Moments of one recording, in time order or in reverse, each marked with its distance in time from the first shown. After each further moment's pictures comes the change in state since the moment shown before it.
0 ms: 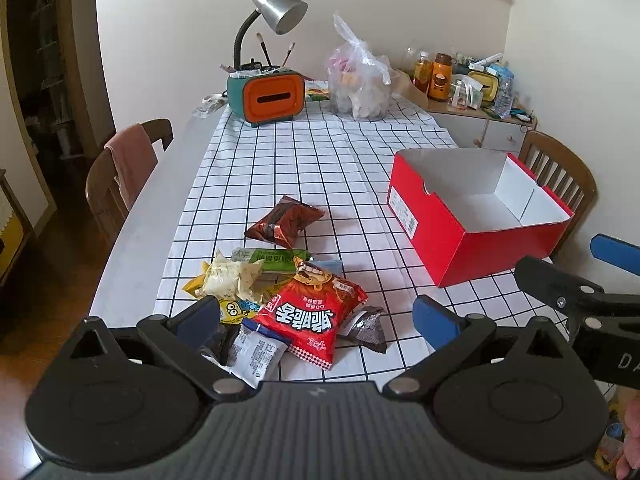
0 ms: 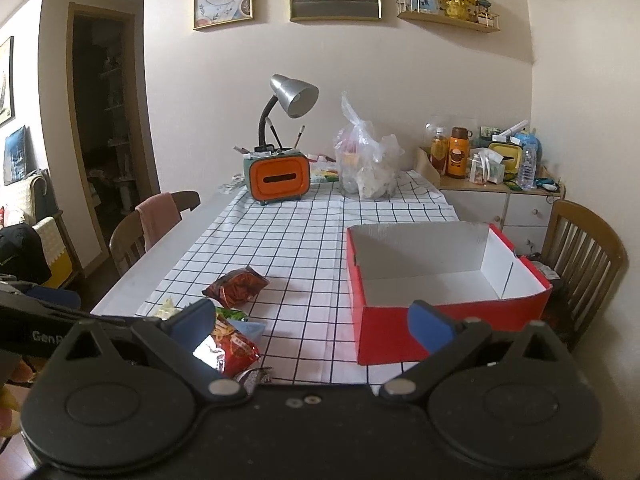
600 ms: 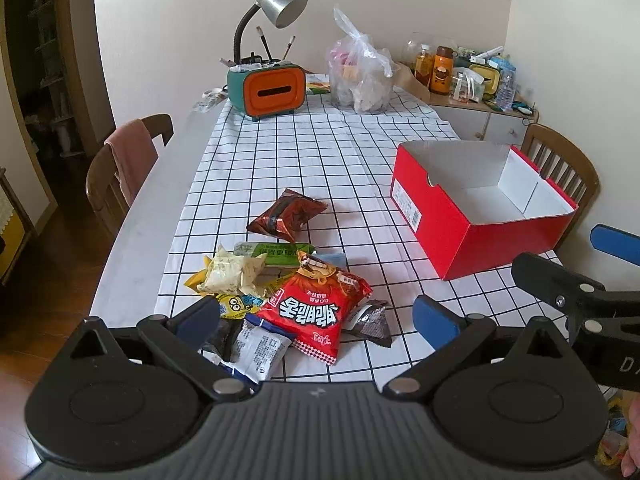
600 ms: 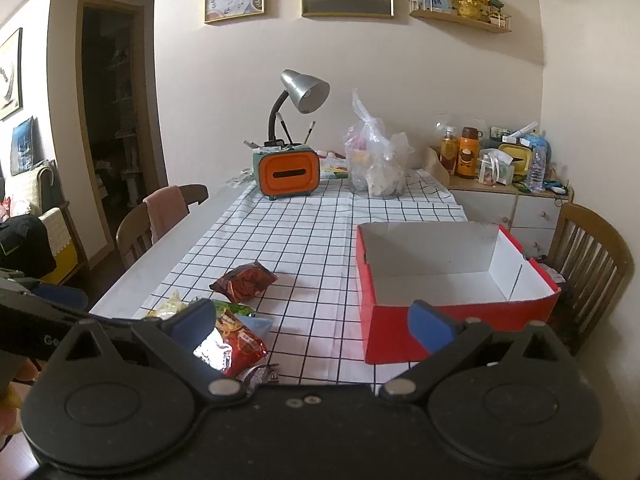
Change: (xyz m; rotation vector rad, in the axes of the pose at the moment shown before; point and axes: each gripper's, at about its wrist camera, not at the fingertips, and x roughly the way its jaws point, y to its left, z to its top) left arm 0.006 0.002 -0.002 0.008 0.018 0.005; right arm 0.004 0.008 0.002 -0.029 0.014 0.014
